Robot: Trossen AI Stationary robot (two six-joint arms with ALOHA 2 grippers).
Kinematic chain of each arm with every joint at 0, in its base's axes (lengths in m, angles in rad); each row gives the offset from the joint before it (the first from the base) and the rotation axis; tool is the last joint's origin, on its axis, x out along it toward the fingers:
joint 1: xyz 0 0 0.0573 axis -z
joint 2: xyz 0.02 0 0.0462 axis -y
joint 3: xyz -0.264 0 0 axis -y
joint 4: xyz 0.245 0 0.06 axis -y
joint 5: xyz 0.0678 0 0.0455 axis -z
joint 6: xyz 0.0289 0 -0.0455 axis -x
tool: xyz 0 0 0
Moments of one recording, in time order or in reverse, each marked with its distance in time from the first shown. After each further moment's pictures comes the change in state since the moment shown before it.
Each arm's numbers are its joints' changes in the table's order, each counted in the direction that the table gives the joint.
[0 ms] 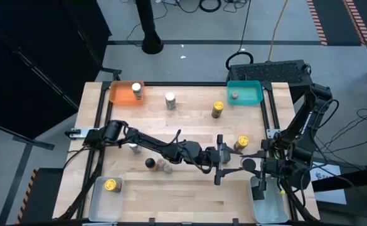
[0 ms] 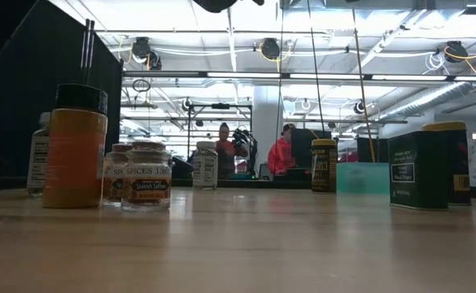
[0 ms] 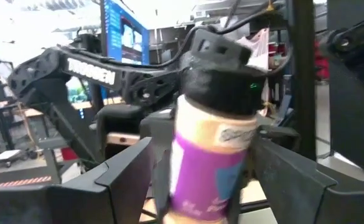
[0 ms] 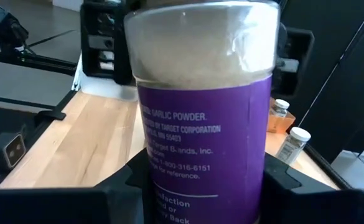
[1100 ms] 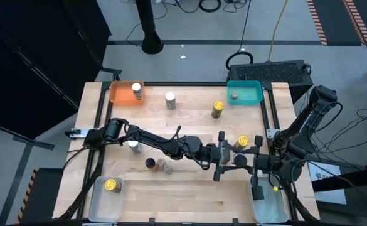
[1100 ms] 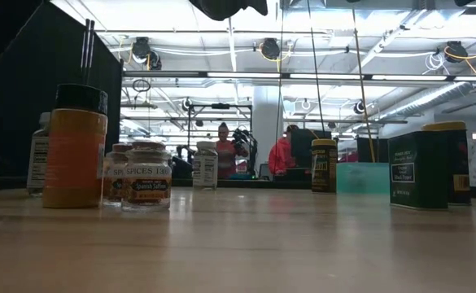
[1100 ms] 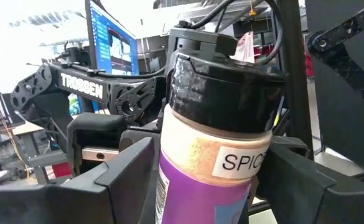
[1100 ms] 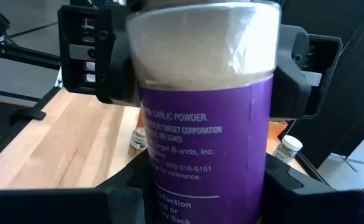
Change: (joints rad) left arm -0.036 0.000 0.000 0.016 0.103 -0.052; right arm 0.164 -0.001 0.001 0.127 -0.136 0.196
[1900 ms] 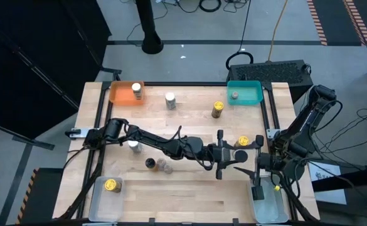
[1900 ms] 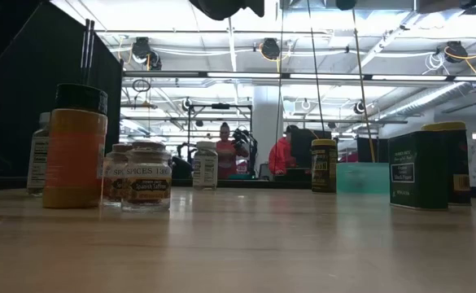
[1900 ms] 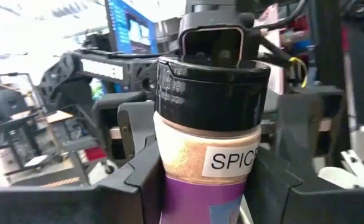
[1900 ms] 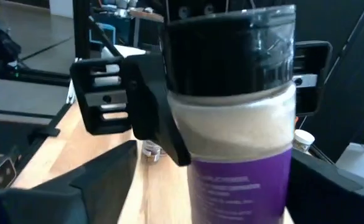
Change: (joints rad) left arm 0.006 0.001 0.000 -0.062 -0.109 -0.074; right arm -0.028 0.031 0.000 -0.003 0.004 -0.094
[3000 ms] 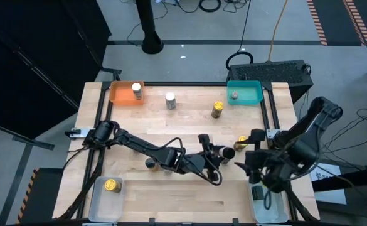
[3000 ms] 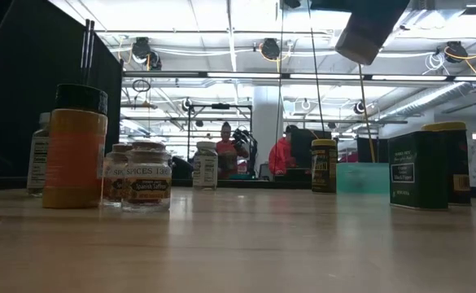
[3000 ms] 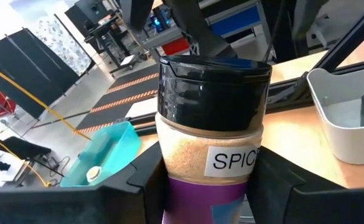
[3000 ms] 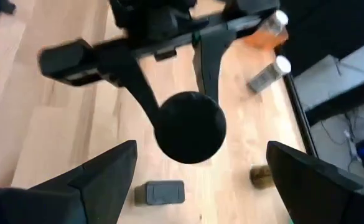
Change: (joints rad) left arm 0.117 0.108 0.000 -0.533 -0.574 0.004; right arm 0.174 -0.391 0.810 -1.278 -0.332 -0.432
